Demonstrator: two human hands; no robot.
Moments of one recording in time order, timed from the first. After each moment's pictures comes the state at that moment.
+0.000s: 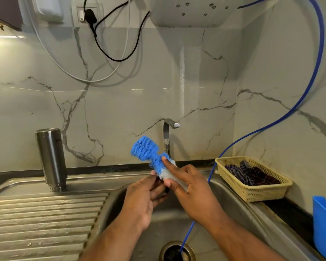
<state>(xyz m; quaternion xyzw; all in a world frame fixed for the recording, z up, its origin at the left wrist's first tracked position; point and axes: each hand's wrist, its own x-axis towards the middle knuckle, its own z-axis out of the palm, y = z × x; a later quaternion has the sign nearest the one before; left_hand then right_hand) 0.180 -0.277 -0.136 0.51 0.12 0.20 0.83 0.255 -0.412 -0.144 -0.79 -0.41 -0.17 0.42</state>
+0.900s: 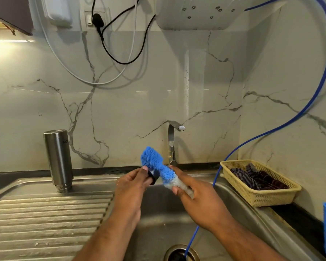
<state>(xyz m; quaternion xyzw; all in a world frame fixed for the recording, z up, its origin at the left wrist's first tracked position) 0.171 -0.260 -0.120 0.57 0.15 0.34 0.73 0.251 -0.416 -0.146 -0.81 -0.39 -0.12 0.42</state>
